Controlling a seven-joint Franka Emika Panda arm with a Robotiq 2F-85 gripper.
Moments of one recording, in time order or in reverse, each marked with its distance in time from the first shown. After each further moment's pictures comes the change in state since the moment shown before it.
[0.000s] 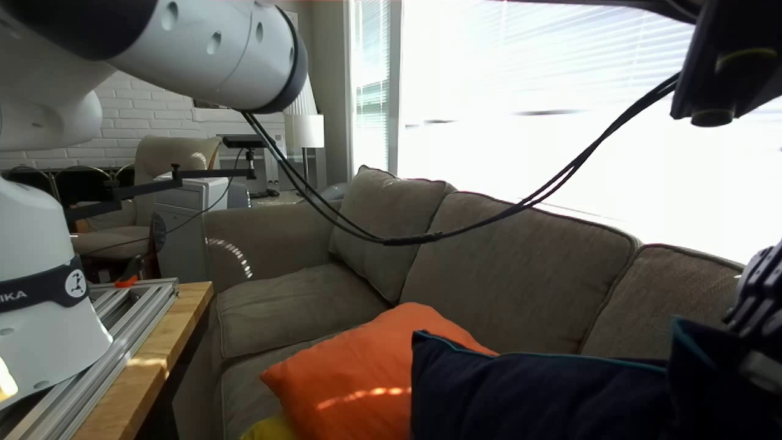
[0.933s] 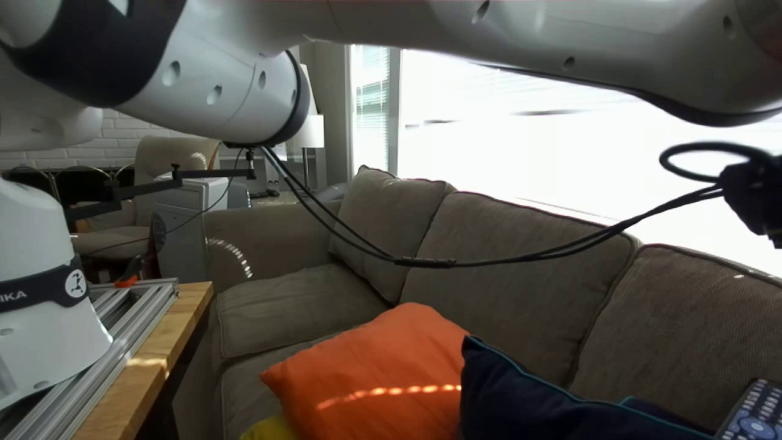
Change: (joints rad) arm -0.006 0.098 -0.026 -0.009 0.005 0.387 0.287
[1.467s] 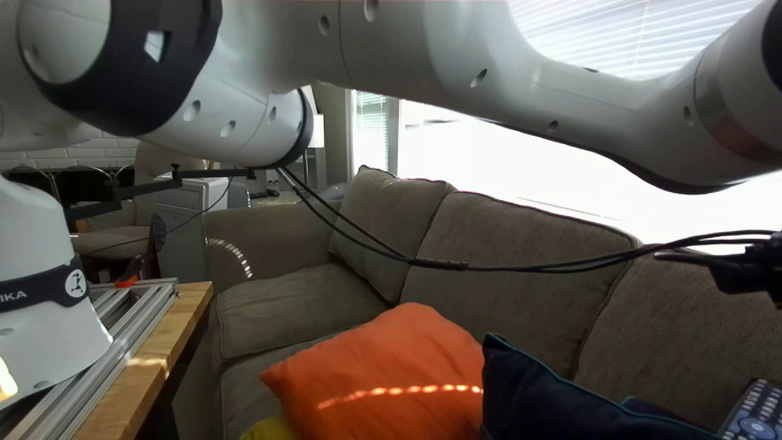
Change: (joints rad) arm 0.042 0.067 -0.051 0.000 -0.037 0.258 0.195
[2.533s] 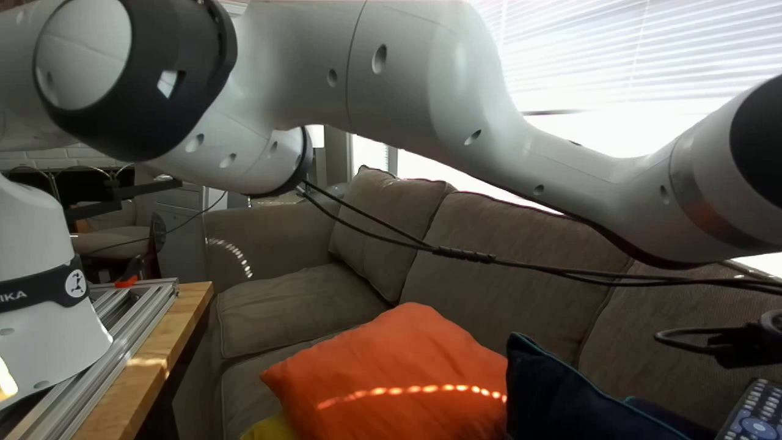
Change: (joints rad) arm 0.024 0.078 -0.090 0.000 -0.065 0.205 0.449
